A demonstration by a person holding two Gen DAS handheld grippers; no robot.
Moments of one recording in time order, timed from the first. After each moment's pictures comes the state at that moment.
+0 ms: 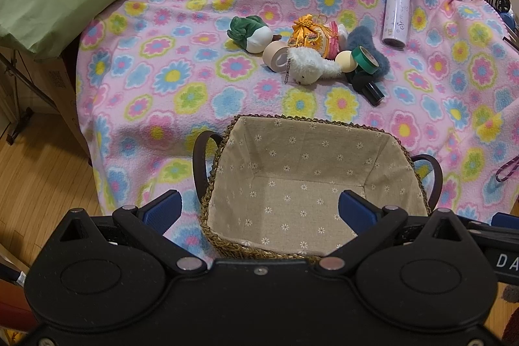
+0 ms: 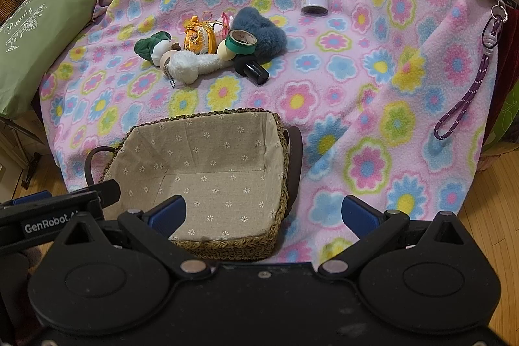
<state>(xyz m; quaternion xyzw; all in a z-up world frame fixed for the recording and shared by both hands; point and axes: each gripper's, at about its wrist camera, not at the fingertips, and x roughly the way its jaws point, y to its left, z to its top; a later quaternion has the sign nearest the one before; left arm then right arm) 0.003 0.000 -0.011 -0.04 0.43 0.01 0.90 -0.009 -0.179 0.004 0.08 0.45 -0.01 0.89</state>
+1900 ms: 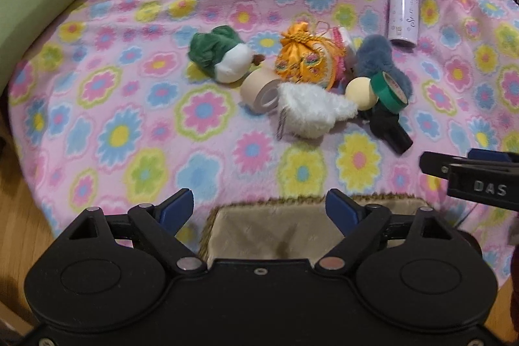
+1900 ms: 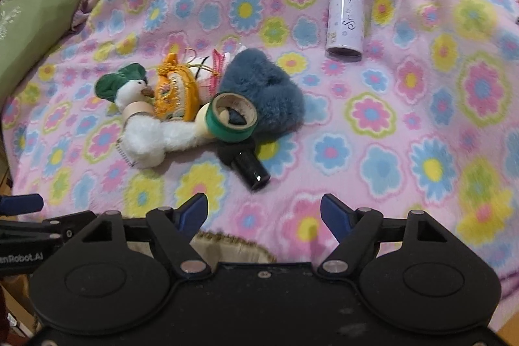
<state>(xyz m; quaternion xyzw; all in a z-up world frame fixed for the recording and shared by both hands) 0.154 0.002 -0.031 -0.01 0.46 -0.05 0.89 0.174 -0.184 -0.028 0.03 0.43 0.01 0.90</state>
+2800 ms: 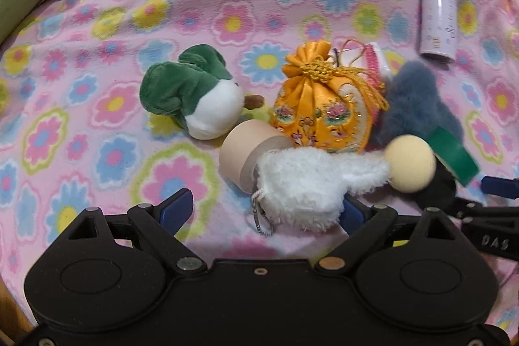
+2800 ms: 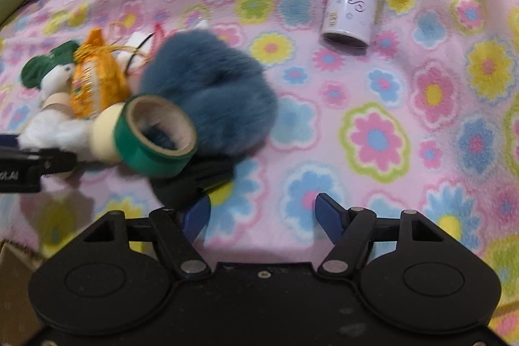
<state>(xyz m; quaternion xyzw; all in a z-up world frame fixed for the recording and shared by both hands) 0.265 -0.006 -0.069 0.00 0.48 -0.05 0.88 0.276 -0.205 -0.079 -0.02 0.47 -0.01 0.88</state>
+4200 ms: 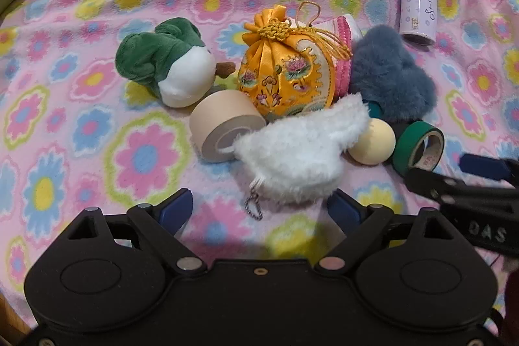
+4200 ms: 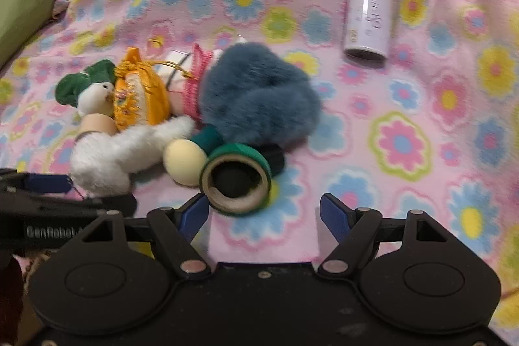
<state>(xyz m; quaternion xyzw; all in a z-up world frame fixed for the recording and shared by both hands) 0.240 -0.020 -0.077 -0.01 0.49 -0.08 0.87 0.255 -0.178 -0.063 0.01 0.44 0.02 0.90</state>
